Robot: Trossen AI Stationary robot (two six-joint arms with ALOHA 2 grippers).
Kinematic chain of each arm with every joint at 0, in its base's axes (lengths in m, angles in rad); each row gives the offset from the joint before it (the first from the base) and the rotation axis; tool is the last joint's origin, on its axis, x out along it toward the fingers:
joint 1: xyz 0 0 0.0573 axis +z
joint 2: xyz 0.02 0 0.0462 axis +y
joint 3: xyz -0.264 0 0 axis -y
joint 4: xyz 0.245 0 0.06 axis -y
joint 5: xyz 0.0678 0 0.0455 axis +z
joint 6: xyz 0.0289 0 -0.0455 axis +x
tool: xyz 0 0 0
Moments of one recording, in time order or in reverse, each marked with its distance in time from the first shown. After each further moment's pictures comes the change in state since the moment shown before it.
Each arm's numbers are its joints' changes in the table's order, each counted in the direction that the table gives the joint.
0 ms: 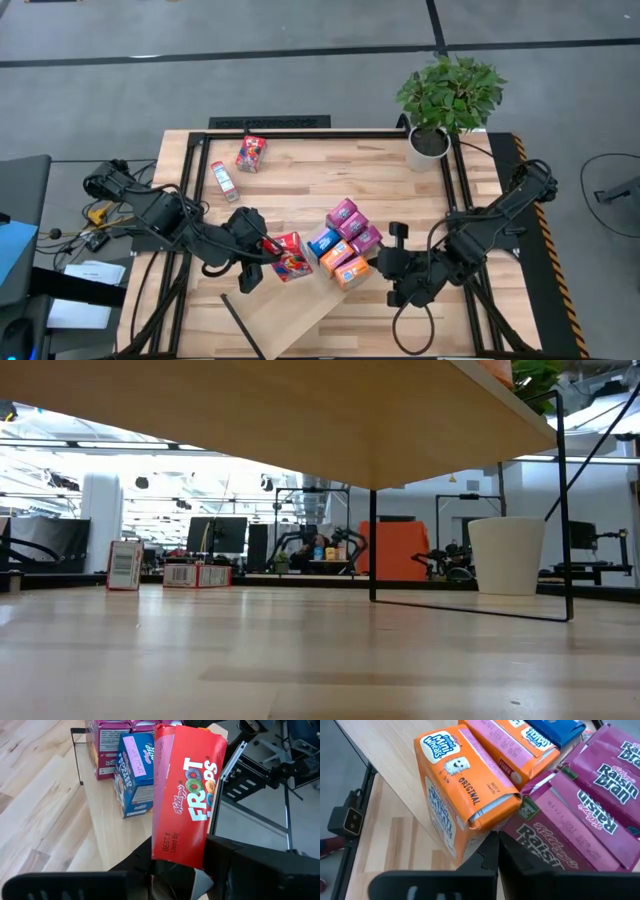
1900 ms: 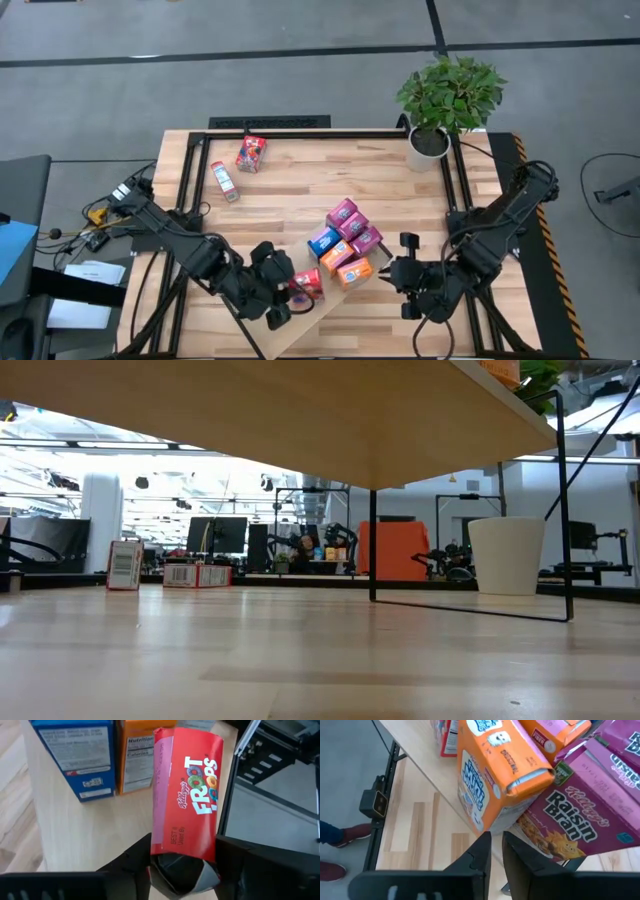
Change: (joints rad) left arm -0.092 0.248 0.000 0.108 0.057 -0.060; right arm 0.113 -0.010 -0.001 -0.066 -0.004 0.114
